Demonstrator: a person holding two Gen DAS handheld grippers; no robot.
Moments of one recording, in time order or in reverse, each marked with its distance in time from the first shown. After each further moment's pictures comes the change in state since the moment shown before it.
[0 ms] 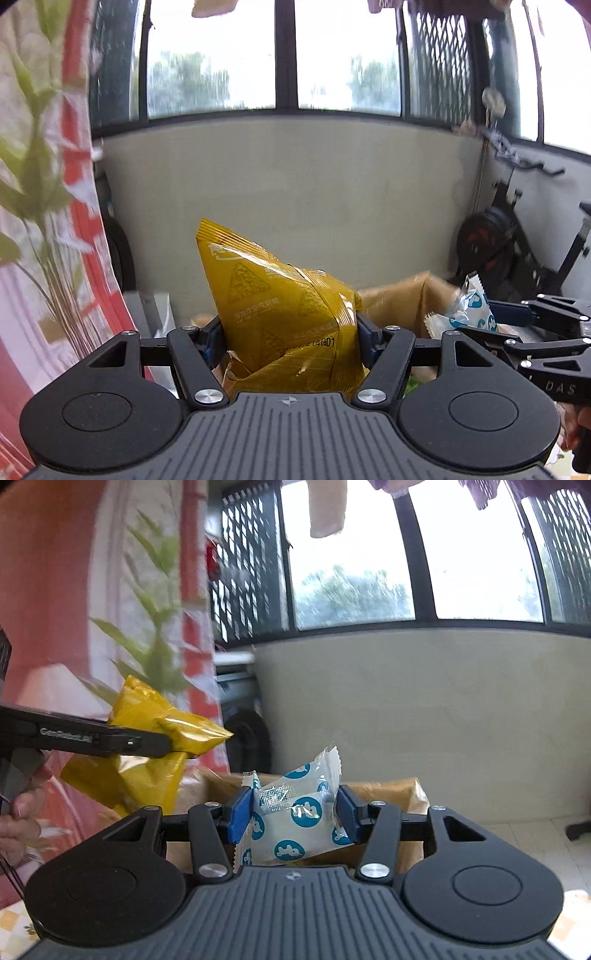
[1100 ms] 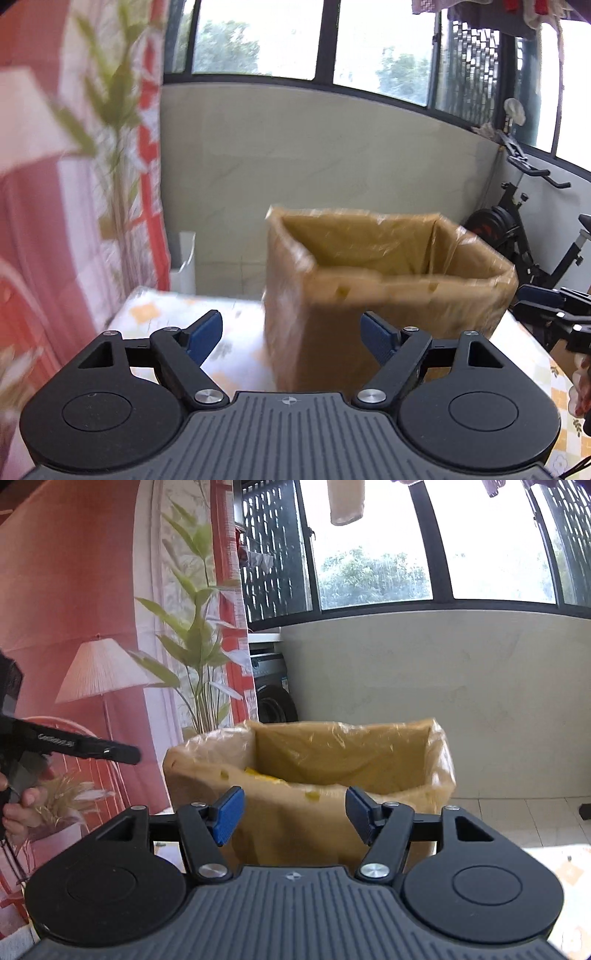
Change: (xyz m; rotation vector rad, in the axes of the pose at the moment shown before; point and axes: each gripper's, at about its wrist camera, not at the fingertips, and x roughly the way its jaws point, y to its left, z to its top) left arm -0.116 0.080 -0.111 -0.152 0.070 0.004; right arm -0.090 0.021 -0.055 0.017 0.020 0.103
